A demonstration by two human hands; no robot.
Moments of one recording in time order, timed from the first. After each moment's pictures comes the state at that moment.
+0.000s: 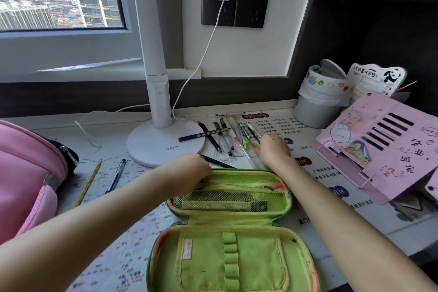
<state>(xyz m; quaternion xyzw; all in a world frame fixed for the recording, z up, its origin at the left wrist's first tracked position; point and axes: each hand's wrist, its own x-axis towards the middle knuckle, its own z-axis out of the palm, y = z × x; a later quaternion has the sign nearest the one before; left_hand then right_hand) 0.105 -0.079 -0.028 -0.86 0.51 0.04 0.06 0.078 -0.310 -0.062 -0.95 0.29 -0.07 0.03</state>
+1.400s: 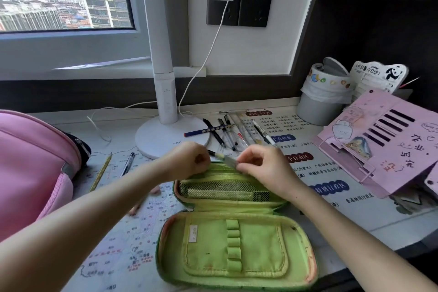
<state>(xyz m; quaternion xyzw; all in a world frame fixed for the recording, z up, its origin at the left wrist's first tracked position) 0.108 -0.065 -0.024 -0.88 0.45 0.05 -0.16 -0.011 -0.241 -0.032 -0.91 0.02 -0.15 0.38</state>
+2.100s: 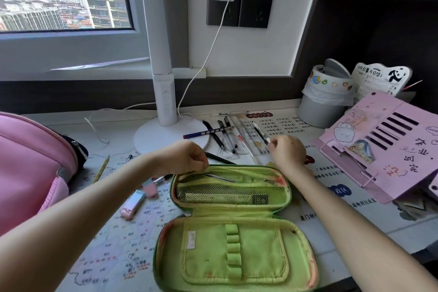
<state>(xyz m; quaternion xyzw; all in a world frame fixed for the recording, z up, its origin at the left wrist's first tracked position) 0.115 -0.063 -0.012 -0.87 0.38 0.18 -0.25 0.052 -0.317 -0.065 -0.92 0.30 -0.23 0.10</state>
